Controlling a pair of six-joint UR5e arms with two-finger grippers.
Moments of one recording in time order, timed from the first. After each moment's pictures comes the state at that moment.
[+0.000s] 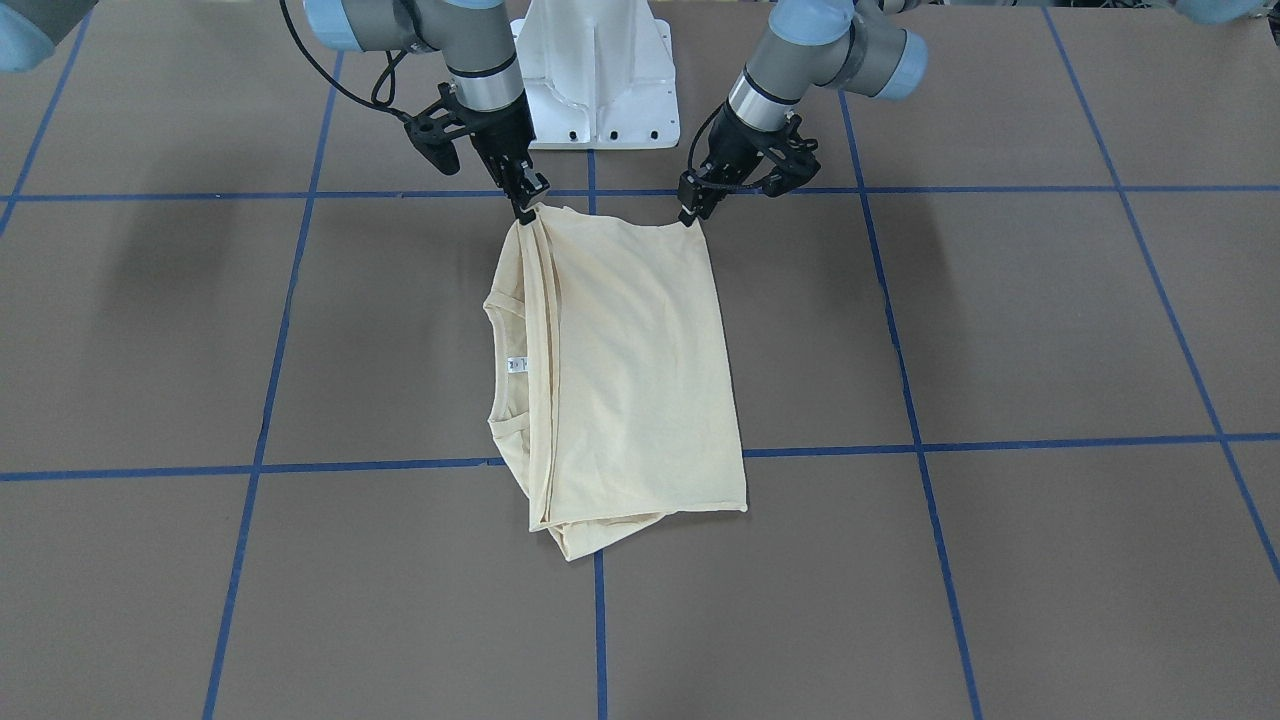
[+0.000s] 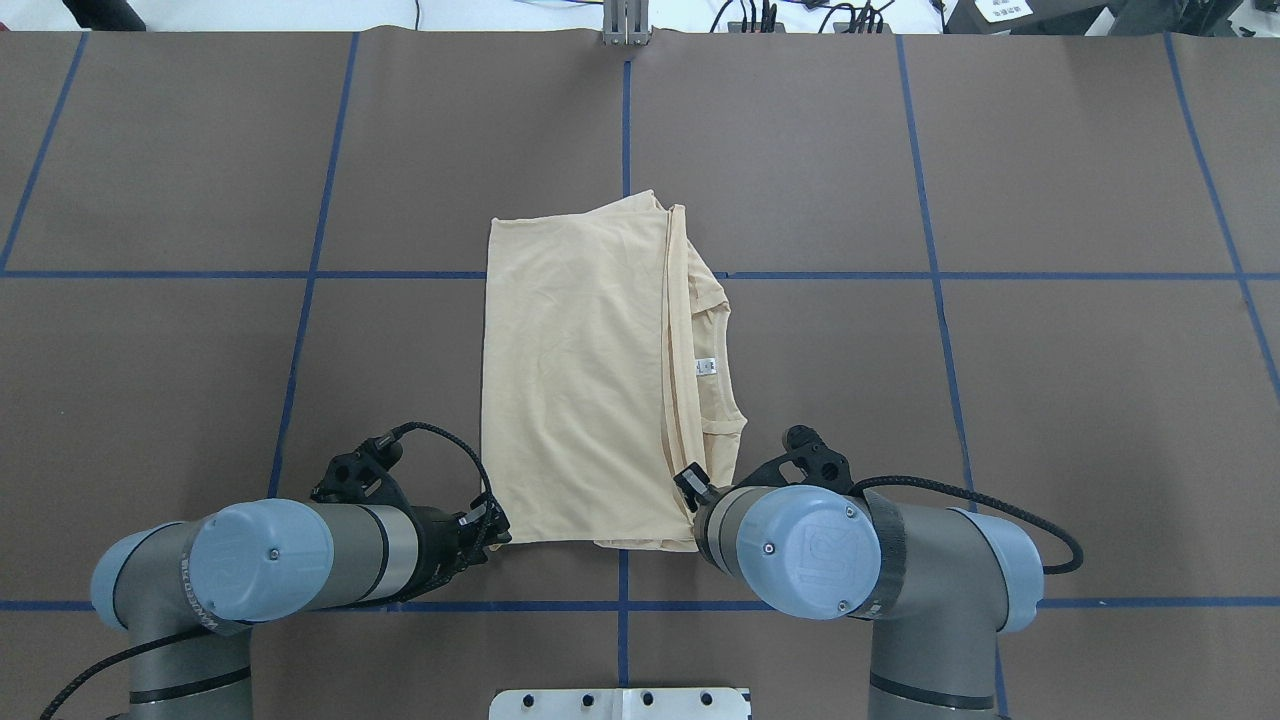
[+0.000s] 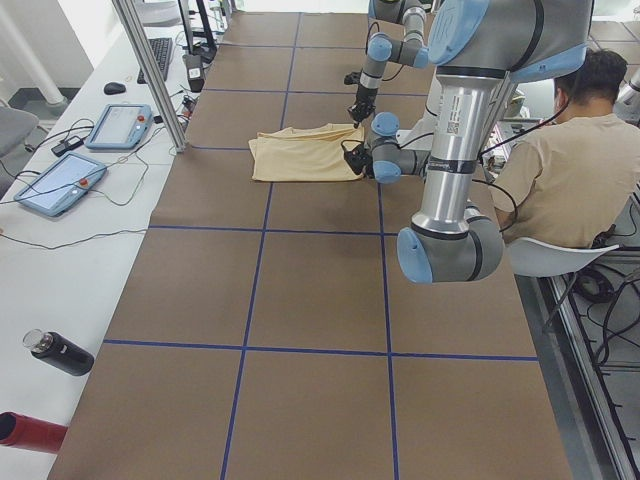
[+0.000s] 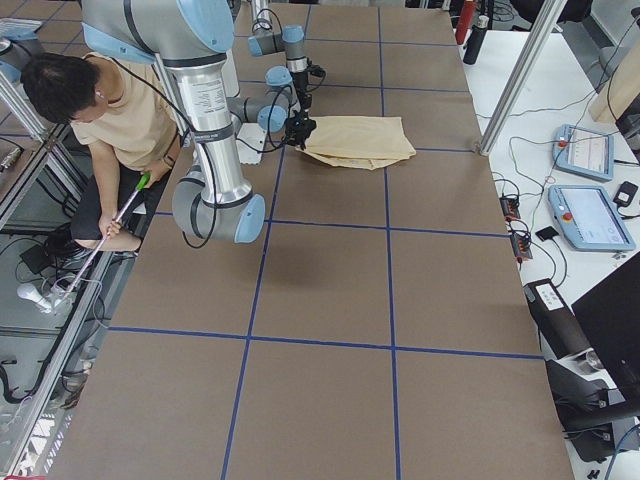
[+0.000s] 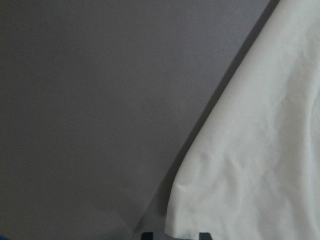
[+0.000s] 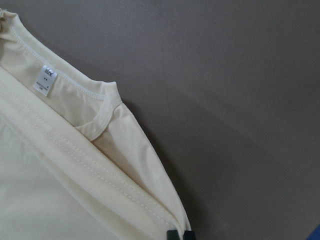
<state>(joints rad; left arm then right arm) -0.24 -1.82 -1.88 -2.14 -1.64 -2.09 0.21 -1.13 1.94 -1.49 1.54 2.36</state>
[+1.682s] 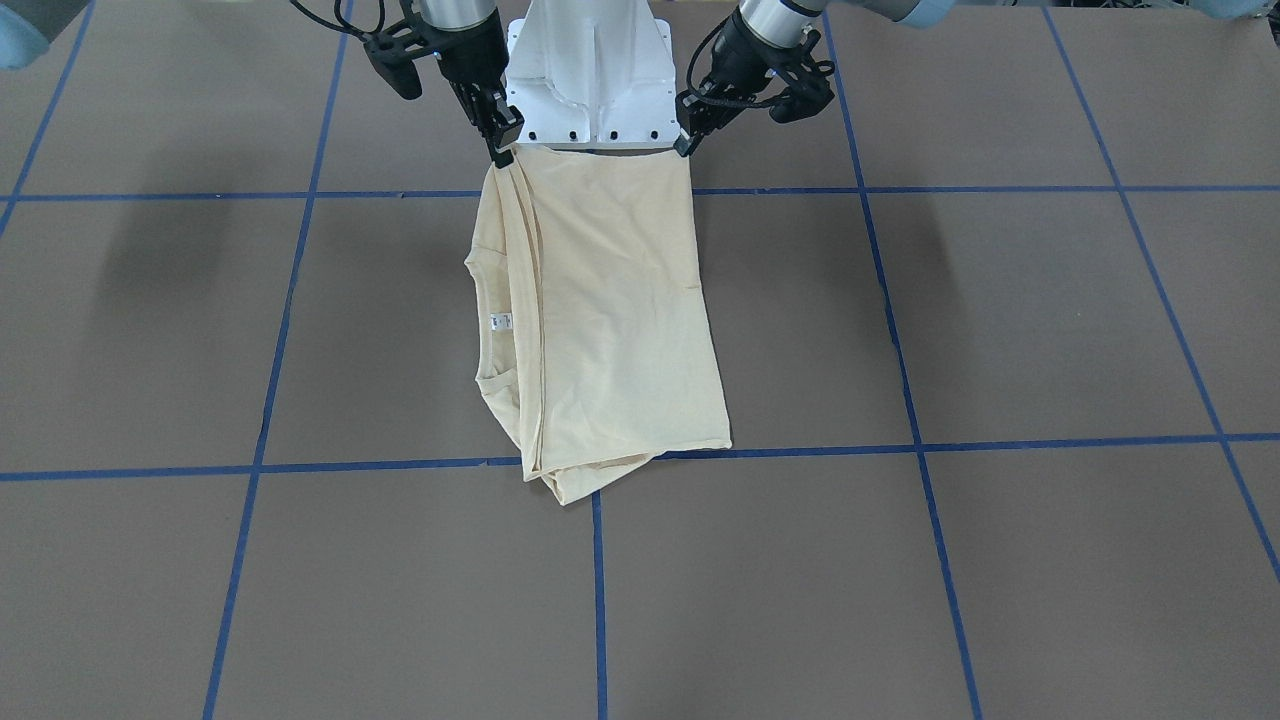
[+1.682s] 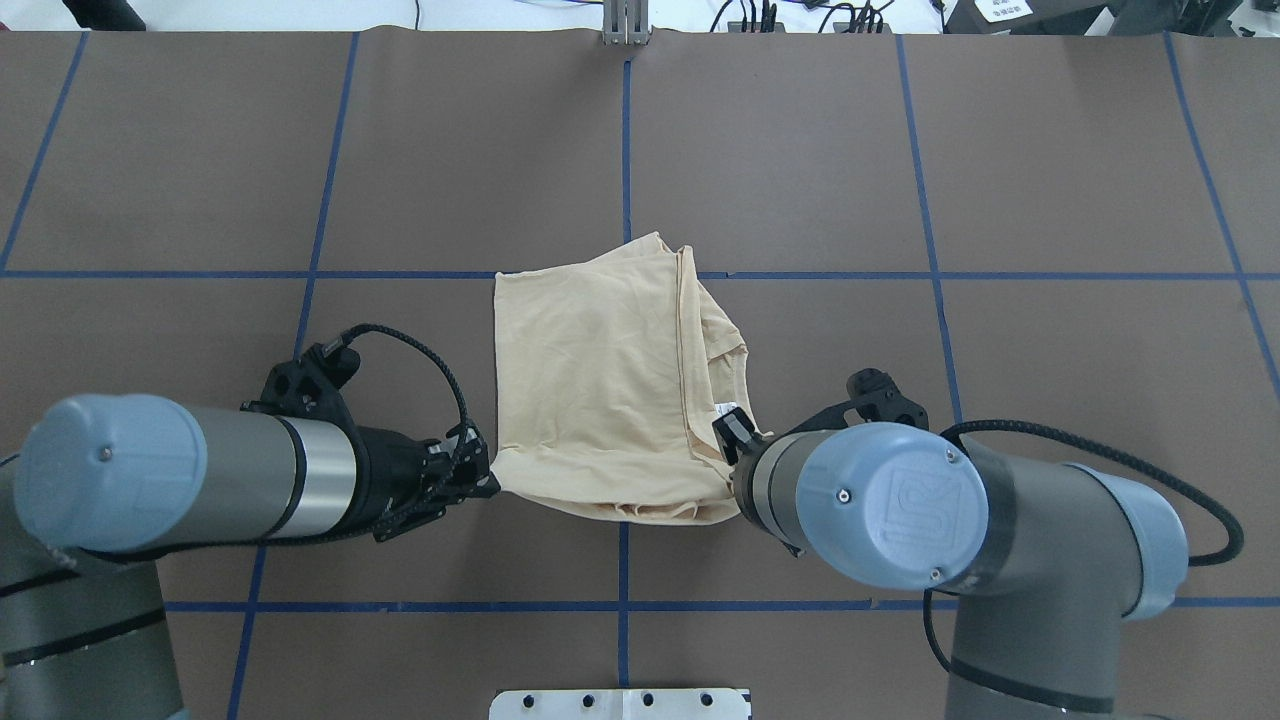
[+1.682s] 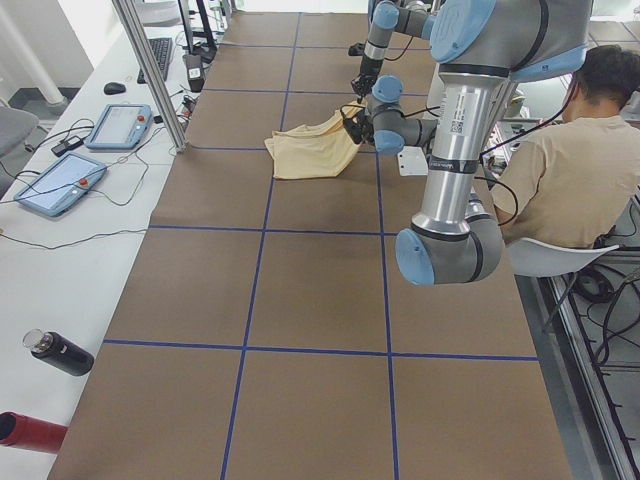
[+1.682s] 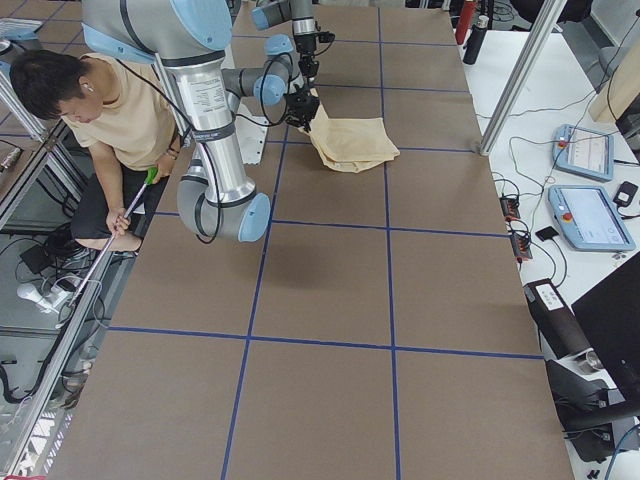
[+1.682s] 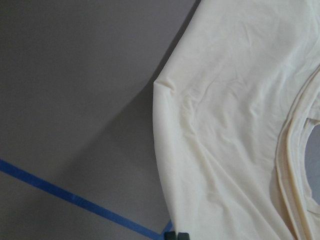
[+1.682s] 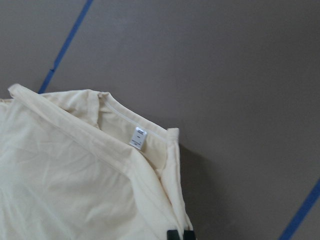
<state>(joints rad) -0.44 -1.87 -2.12 -1.97 -1.80 -1.97 0.33 -1.08 2.14 -1.77 1.56 2.38</state>
